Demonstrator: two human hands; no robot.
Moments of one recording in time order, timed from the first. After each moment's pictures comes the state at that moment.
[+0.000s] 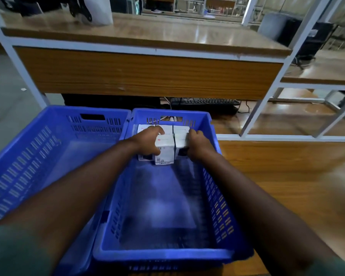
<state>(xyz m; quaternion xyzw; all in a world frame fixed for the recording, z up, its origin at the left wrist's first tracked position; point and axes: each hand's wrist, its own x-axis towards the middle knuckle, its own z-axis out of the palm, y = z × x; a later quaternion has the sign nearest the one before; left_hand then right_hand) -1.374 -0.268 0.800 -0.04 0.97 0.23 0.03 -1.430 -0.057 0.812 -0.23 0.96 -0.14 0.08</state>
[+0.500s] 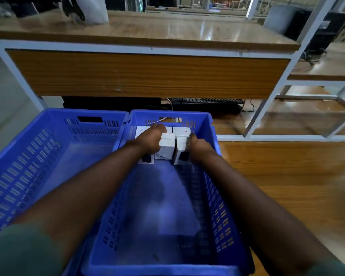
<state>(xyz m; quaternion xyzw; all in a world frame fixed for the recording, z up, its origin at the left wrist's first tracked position) -1.408 -0.258 0.789 -0.07 0.98 0.20 0.02 -1.463 -0.059 0.790 -0.23 0.96 -0.11 0.14</state>
